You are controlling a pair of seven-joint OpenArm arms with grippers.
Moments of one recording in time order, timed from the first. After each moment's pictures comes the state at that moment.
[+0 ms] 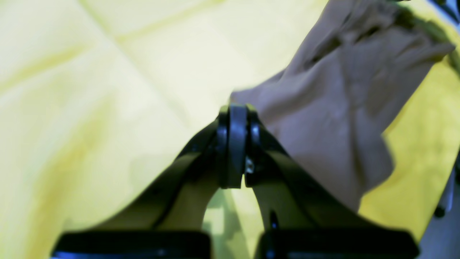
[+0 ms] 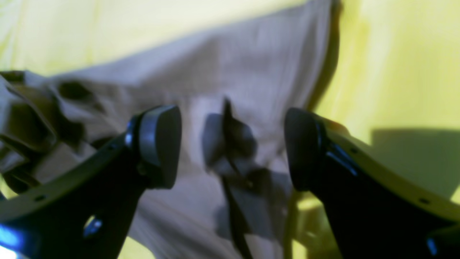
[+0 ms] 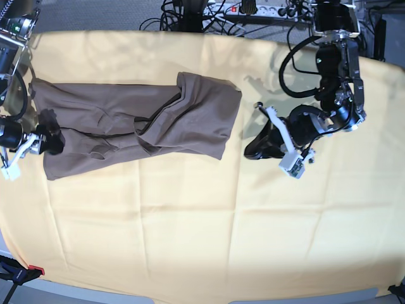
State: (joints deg) left arm 1.1 -17.5 -4.7 104.3 -43.2 -41.1 55.8; right arm 10.6 32.8 23.2 65.5 53.3 41.6 -73.2
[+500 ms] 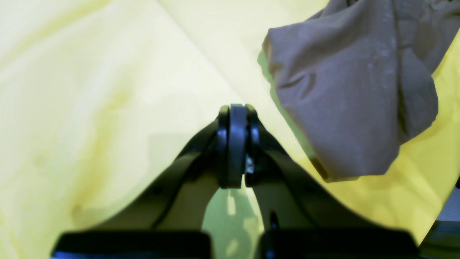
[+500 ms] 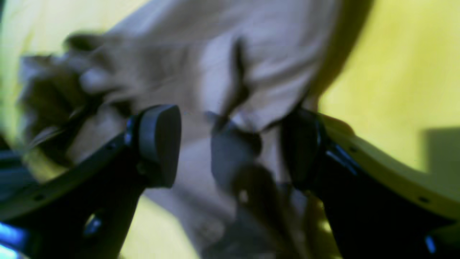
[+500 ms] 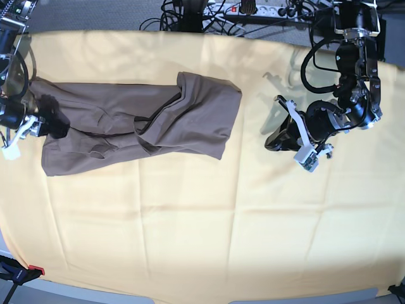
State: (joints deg) left arm 2.2 -24.3 -4.6 104.3 -43.7 -41.2 55.9; right arm 2.1 33.3 23.6 65.7 70.7 41.9 -80.8
